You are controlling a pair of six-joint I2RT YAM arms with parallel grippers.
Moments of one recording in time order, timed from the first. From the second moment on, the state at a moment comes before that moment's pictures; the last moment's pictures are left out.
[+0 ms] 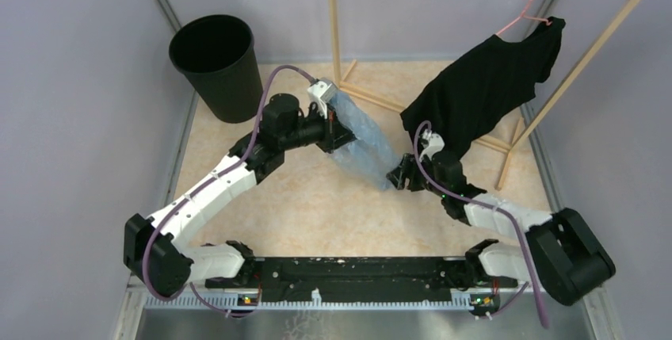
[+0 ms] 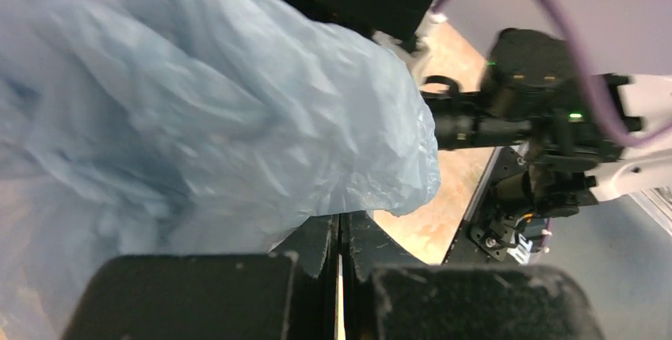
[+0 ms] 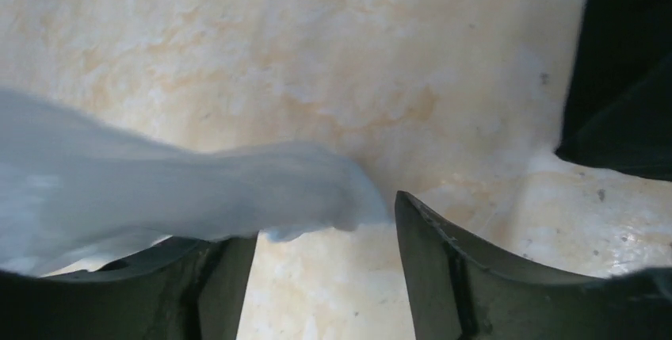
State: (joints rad) left arm -0.62 1.22 1.06 -0.10 0.47 -0.33; right arm 0.48 1.24 0.33 0.43 -0.12 0.49
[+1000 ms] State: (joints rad) left arm -0.63 1.32 1.08 -0.15 0.50 -0.26; right arm 0.61 1.26 1.06 -0.11 -0.30 0.46
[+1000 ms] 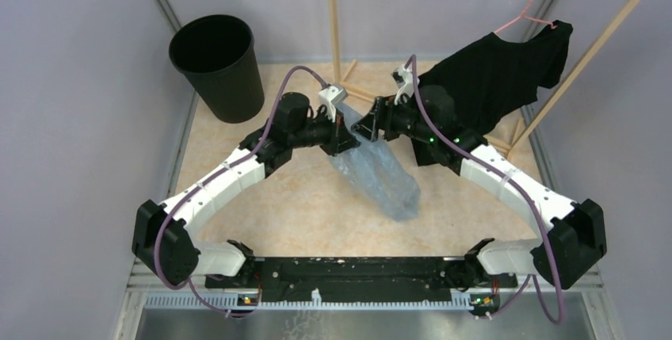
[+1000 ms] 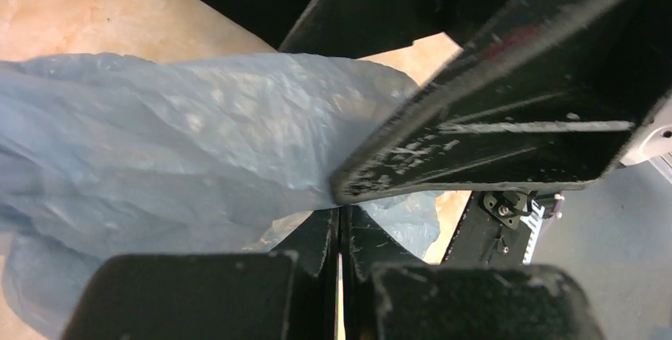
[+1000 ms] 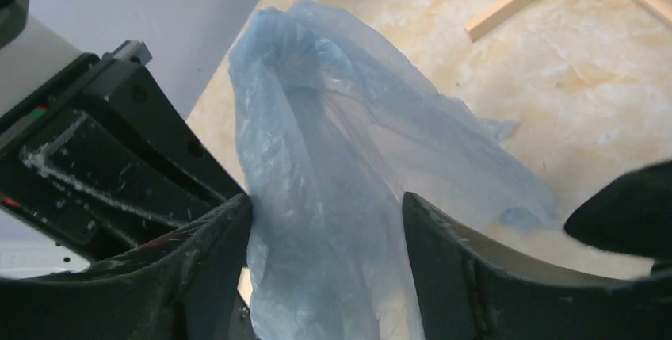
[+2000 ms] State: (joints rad) left arm -0.64 0.89 0.86 0.00 0.22 -0.20; right arm 0.58 1.67 1.19 0.07 -0.08 0.51
